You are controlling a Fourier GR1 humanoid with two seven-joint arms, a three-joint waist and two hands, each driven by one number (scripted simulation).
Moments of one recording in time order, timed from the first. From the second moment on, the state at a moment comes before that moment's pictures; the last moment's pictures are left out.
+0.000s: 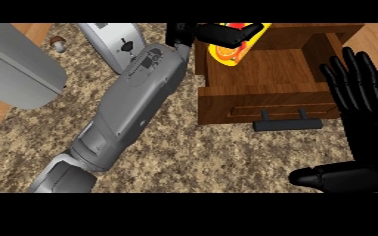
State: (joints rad) left arm -1.19 0.00 -0.21 -0.68 0.40 0.38 -0.30; right arm -0.09 -0.10 -0.09 -2.04 -0.17 0.17 0.14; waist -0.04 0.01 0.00
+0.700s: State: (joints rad) left arm -1.30 0.00 -0.42 -0.44 0.56 0.42 -0.36; right arm -0.14 -0.10 -0.08 -2.01 -0.18 0.18 0.13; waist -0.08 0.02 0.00
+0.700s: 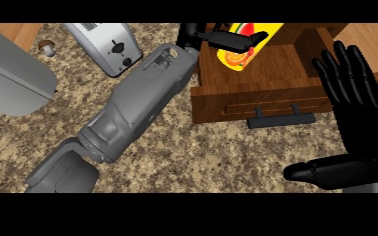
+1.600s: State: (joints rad) left arm -1.32 0.00 -0.56 -0.43 0.69 0.45 -0.39; right arm -0.16 -0.09 -0.08 -2.01 -0.25 0.20 0.14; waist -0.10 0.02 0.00
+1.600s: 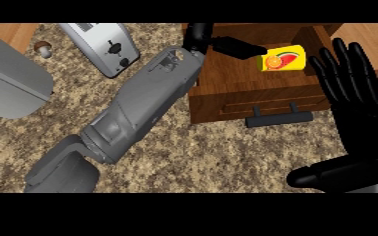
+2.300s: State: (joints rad) left arm -1.22 0.07 -0.44 -0.65 0.79 0.40 -0.43; right arm -0.06 -0.19 -0.10 -2.09 -0.27 0.31 0.16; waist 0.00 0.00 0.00
